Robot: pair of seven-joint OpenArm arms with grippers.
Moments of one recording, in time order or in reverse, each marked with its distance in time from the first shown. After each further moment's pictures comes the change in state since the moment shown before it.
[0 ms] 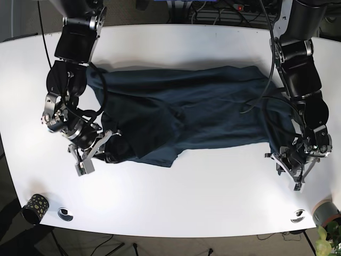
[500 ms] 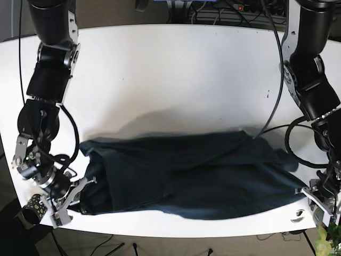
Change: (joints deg) left arm -11.8 -2.8 -5.0 7.9 1.0 0.3 7.8; right arm 18.9 9.3 -4.7 -3.2 0.7 0.3 -1.7
